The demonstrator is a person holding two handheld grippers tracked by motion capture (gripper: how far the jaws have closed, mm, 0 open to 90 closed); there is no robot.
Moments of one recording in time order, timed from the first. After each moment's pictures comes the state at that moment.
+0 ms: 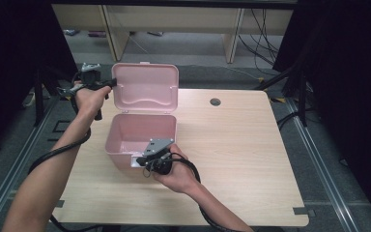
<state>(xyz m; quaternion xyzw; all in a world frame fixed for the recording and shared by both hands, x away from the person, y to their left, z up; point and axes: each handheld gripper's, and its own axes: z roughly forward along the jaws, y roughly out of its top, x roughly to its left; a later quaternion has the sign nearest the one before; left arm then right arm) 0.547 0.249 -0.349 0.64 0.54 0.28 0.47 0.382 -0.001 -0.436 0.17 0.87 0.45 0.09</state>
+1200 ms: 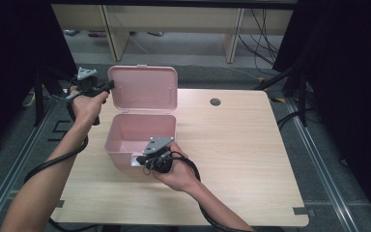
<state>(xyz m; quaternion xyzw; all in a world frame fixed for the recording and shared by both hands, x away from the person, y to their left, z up) 0.524 0.250 -0.352 0.63 0.52 0.31 0.48 0.387 0.000 -0.435 0.16 0.87 0.45 0.10</state>
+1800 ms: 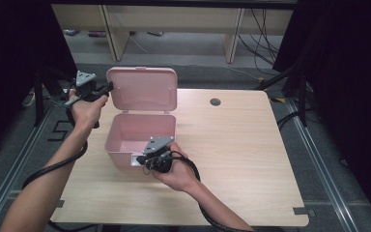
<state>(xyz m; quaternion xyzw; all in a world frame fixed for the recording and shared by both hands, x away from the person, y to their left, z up) 0.511 0.250 -0.357 0.62 0.51 0.33 0.50 0.385 0.000 -0.435 0.17 0.87 0.45 0.09</state>
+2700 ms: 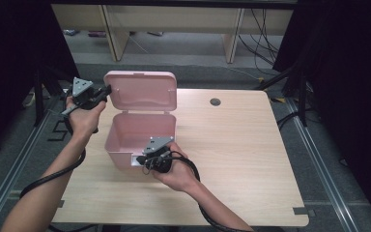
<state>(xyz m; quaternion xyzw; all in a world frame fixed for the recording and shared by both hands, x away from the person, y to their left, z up) 0.490 0.252 -0.365 0.61 0.48 0.36 0.52 0.385 0.001 -0.435 0.18 0.87 0.45 0.09</state>
